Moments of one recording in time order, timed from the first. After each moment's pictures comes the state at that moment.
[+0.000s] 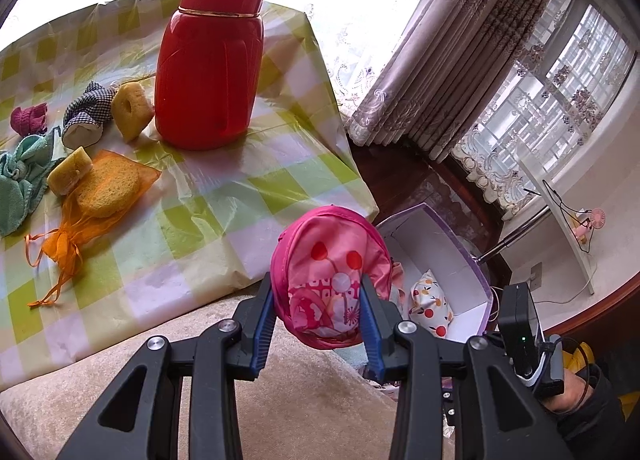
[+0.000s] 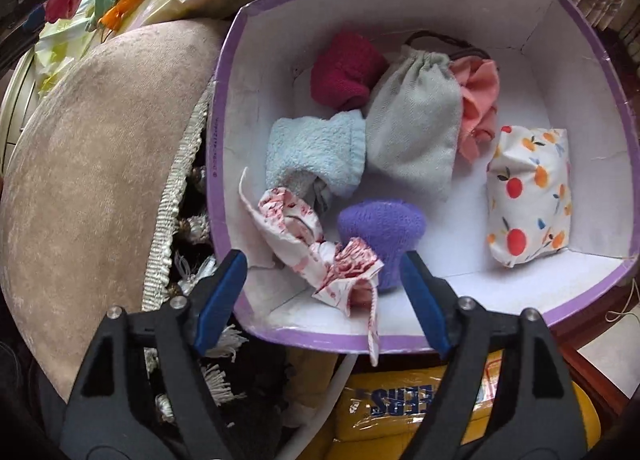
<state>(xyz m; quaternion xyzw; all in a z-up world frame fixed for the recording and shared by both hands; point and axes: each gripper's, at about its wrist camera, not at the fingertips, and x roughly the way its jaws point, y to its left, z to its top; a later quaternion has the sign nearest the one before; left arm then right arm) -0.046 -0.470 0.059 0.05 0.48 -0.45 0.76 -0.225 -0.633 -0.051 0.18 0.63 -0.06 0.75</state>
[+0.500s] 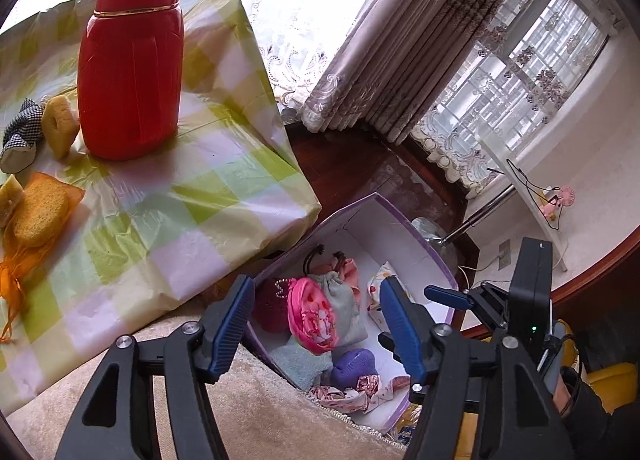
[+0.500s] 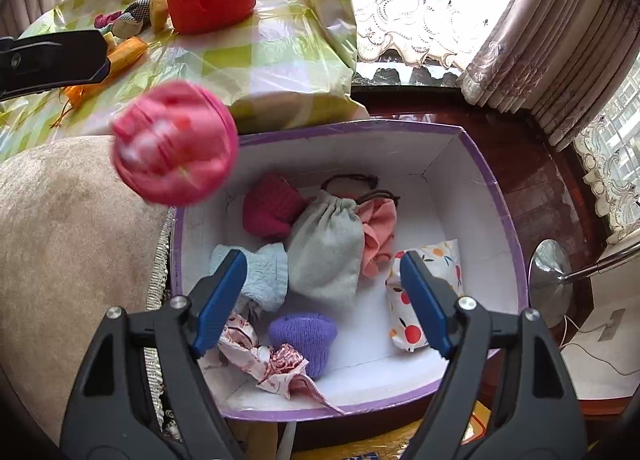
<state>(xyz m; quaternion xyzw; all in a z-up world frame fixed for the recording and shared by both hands) -0.050 -0.514 0.059 0.05 0.49 -0.51 0.71 -0.201 -0.638 -0.005 0.09 0.53 -0.18 0.83</state>
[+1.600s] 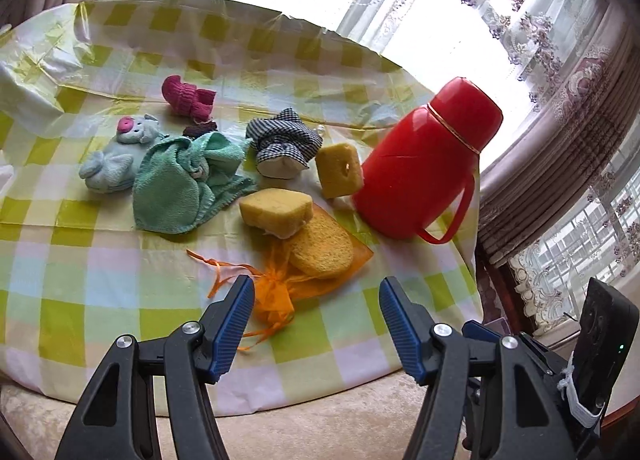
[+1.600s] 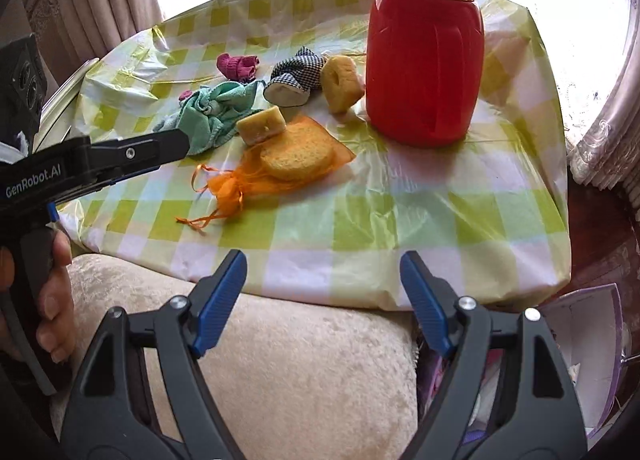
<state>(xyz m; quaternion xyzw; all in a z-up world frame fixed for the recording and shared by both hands) 0.090 -0.313 0.055 -0.10 0.46 -0.28 0.84 -0.011 -0.493 0.046 0.11 0.44 -0.02 0.89</state>
